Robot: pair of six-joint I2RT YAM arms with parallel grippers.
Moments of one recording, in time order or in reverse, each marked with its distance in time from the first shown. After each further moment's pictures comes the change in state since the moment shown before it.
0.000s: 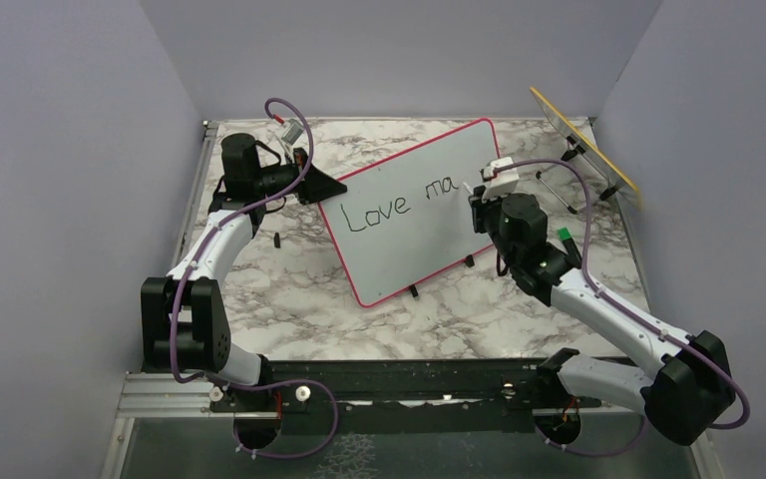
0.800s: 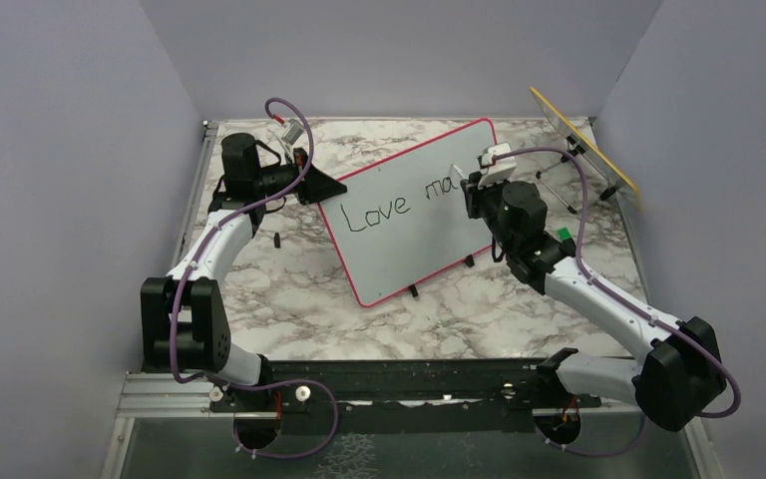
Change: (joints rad) left arm 0.000 0.000 0.005 -0.016 0.000 0.011; right arm -0.033 0.071 0.060 0.117 -0.085 -0.011
